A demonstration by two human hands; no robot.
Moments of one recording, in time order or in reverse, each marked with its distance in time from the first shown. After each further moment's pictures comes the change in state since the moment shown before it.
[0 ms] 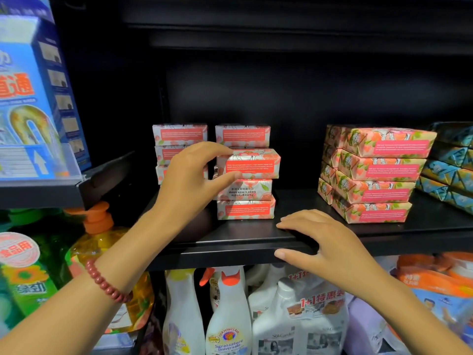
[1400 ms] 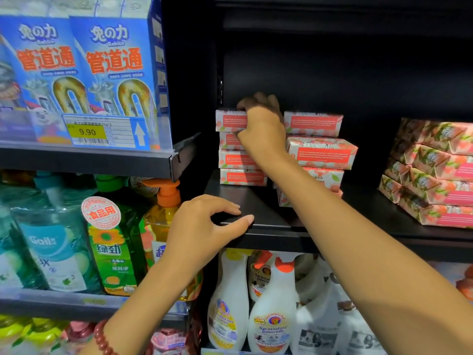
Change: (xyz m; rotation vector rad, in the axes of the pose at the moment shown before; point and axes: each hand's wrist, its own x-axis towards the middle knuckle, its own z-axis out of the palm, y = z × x) left_hand -0.102 -0.038 -0.039 -0.074 -0.051 -0.409; right_hand 0.214 -0.123 0.049 -0.060 0.425 -0.020
